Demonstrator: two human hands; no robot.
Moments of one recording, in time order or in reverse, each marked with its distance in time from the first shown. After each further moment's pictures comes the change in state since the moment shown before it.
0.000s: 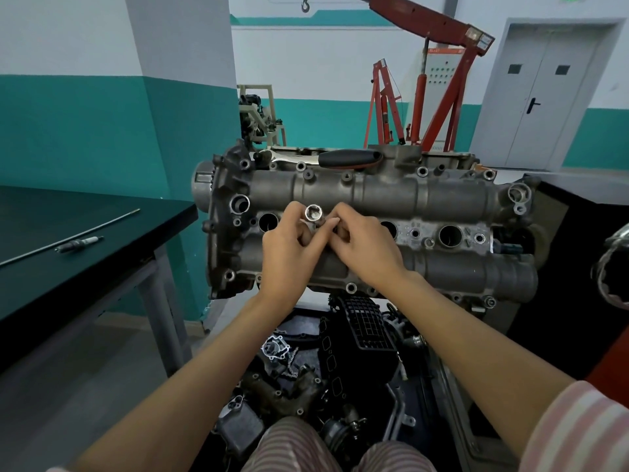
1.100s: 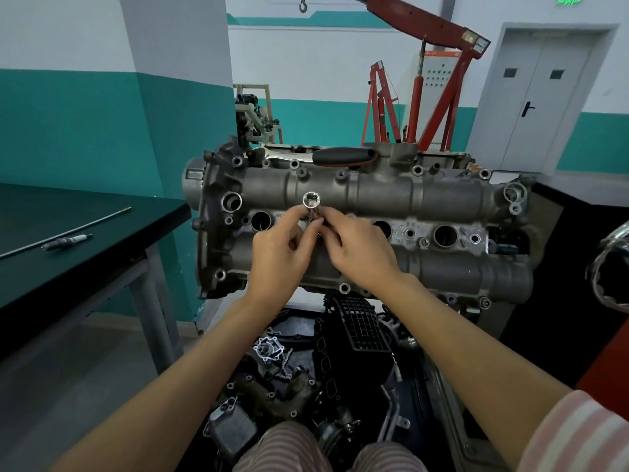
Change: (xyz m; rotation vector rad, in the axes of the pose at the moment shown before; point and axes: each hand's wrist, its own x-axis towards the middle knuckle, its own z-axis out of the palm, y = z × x) left_hand -0.002 0.000 -0.003 0.071 -0.014 0.072; right_hand -0.003 -0.001 0.000 -0.056 0.035 -0.118
